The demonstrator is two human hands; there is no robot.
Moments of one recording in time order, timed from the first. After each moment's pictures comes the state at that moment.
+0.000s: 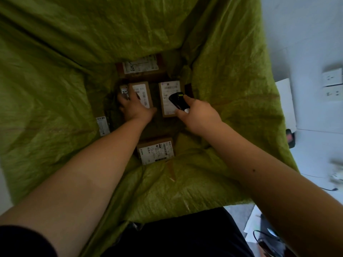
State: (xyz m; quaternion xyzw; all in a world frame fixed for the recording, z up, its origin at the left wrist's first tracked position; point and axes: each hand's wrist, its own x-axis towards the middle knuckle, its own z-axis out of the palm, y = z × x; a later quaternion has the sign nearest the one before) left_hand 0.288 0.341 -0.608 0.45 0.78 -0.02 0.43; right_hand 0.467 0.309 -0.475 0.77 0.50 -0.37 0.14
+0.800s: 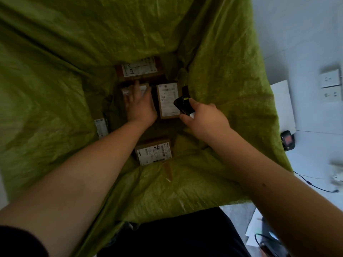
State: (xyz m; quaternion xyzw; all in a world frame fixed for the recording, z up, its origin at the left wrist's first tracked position) left_hand 0.296 0.343 -0.597 0.69 0.65 -0.05 0.32; right_hand 0.480 0.295 -0.442 0.77 0.51 -0.33 0.18
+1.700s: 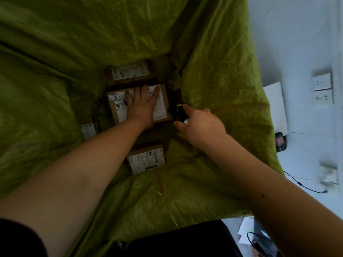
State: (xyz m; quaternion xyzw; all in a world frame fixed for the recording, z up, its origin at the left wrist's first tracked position) left_hand 0.321 0.364 -0.625 0.80 0.52 -0.19 0.25; right_hand 0.487 0.307 -0.444 0.75 0.51 -0.34 0.23
